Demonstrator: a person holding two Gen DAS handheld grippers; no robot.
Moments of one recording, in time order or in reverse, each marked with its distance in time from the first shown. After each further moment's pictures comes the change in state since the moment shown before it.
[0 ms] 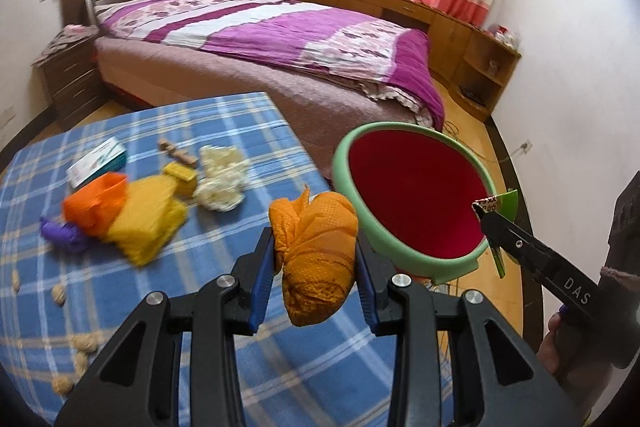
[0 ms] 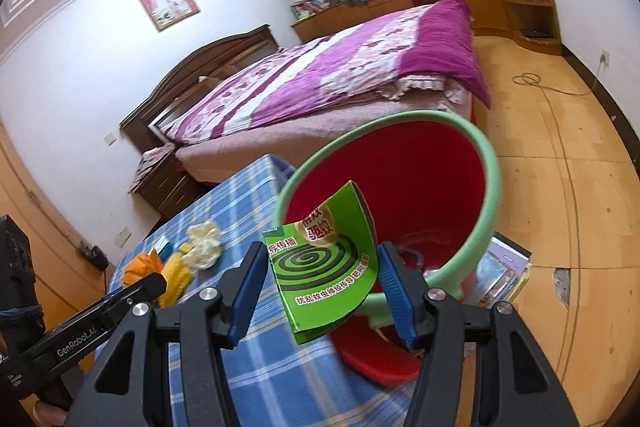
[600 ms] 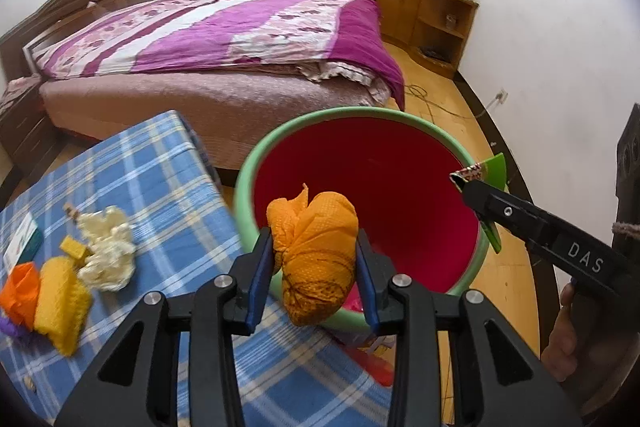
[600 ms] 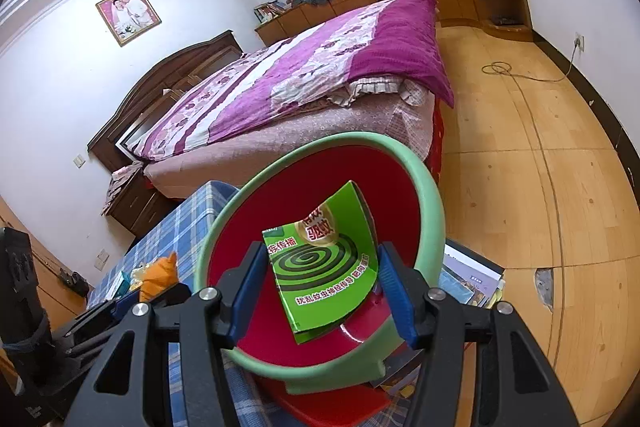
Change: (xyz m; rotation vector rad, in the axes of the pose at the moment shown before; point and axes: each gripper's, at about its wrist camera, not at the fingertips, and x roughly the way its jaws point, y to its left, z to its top) left arm 0.088 -0.076 0.028 0.210 0.063 -0.077; right arm 0.035 -0.063 0.043 0.075 0.005 -0.087
